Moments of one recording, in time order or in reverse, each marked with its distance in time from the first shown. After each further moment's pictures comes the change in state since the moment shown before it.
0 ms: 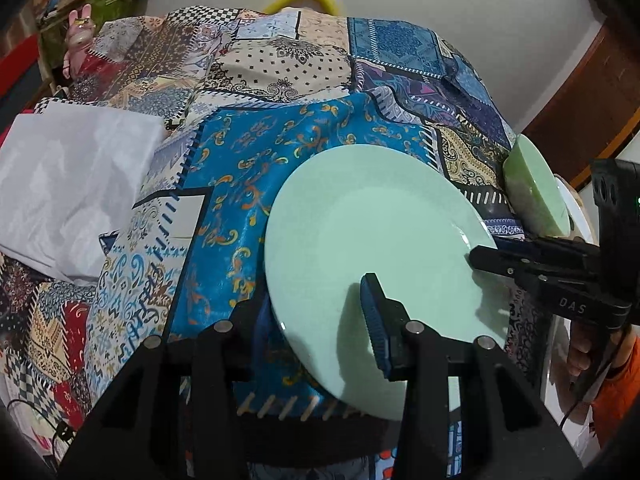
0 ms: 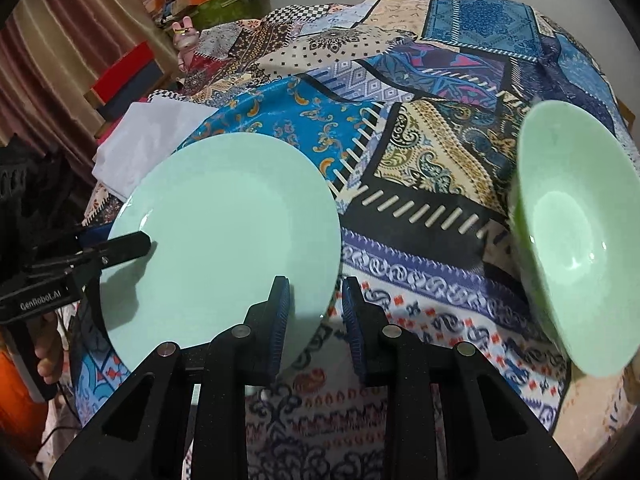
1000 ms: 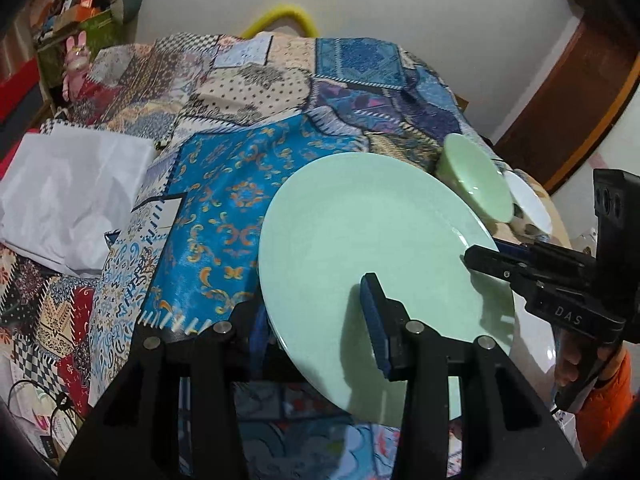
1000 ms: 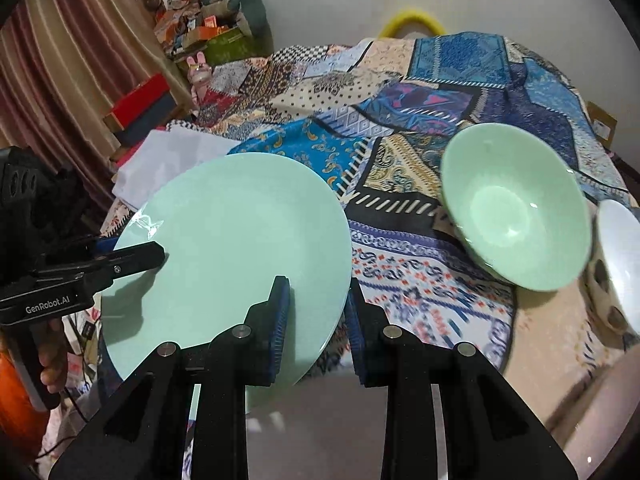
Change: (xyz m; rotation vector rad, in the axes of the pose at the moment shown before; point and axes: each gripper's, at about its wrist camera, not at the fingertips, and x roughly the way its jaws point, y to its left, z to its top) left arm -0.072 -0.059 -0.025 0.044 -0.057 -0.026; right arm -0.077 0.008 -0.034 0.014 -0.137 -0.012
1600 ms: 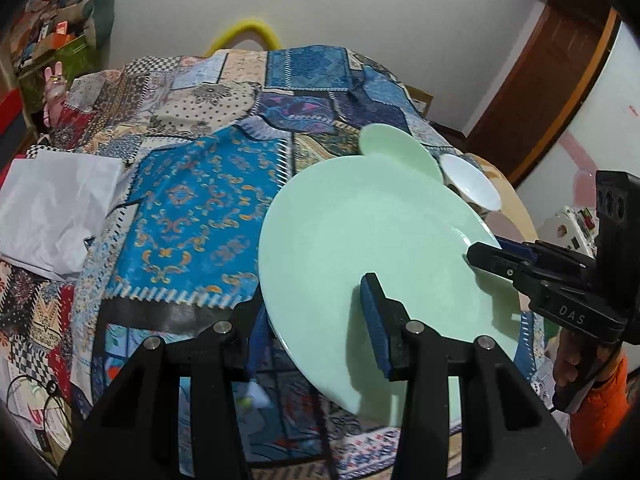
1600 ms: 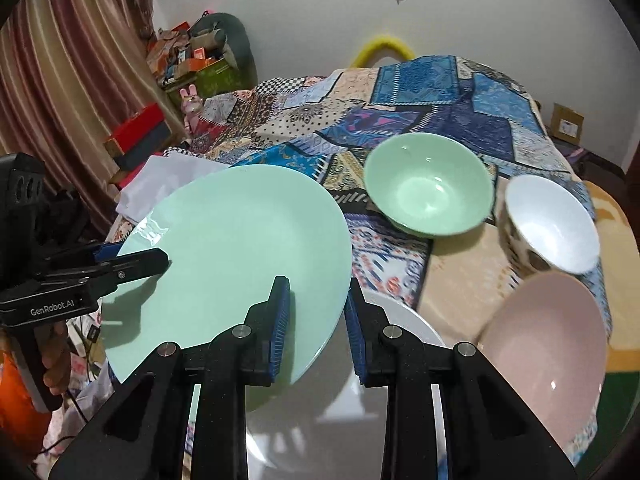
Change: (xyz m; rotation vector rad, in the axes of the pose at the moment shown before) left arm -0.037 -0.076 -0.026 0.074 -0.021 -0.061; right arm -0.080 -0.021 -0.041 0.046 -0.100 -0.051
